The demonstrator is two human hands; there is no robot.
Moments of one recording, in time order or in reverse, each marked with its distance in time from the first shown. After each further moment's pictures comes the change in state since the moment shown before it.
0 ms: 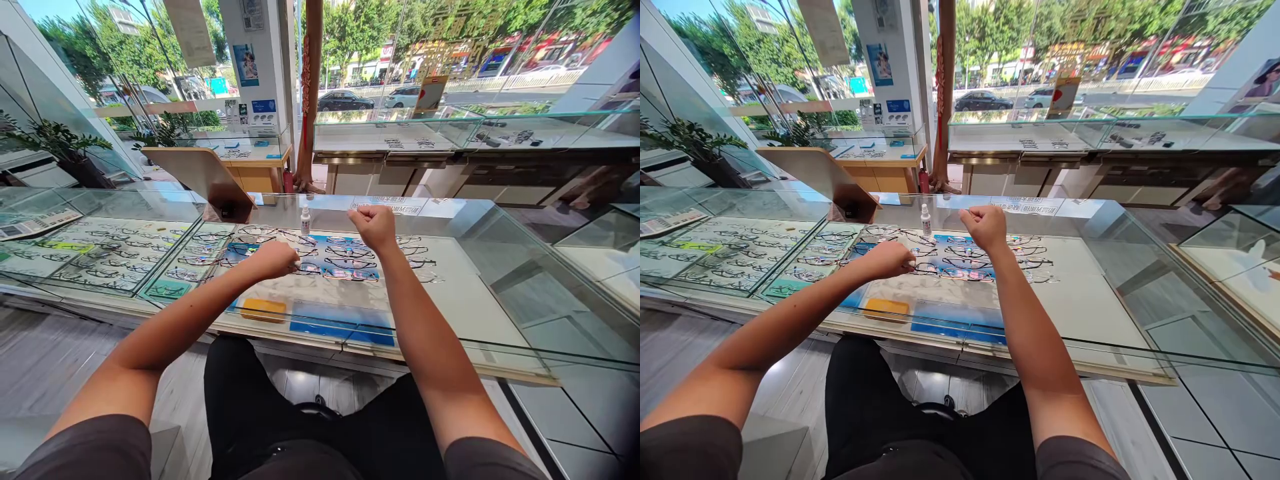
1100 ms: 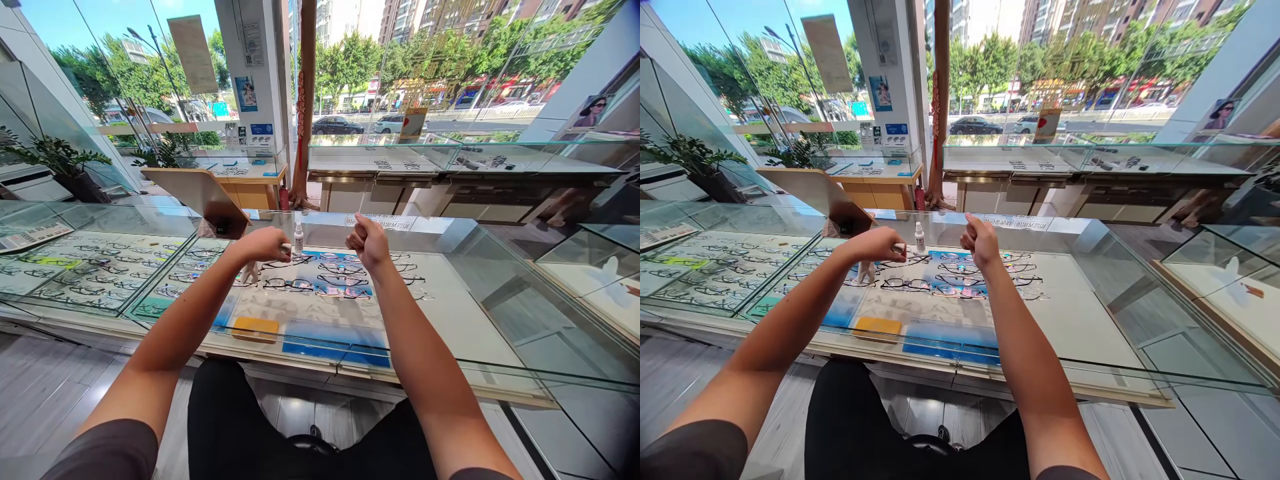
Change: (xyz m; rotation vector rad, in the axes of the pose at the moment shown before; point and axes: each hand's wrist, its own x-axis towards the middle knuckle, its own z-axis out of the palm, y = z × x) left_hand 0.019 -0.045 -0.054 -0.331 0.119 -0.021; right_hand 0.008 -0.005 0.001 0.906 -0.155 0.354
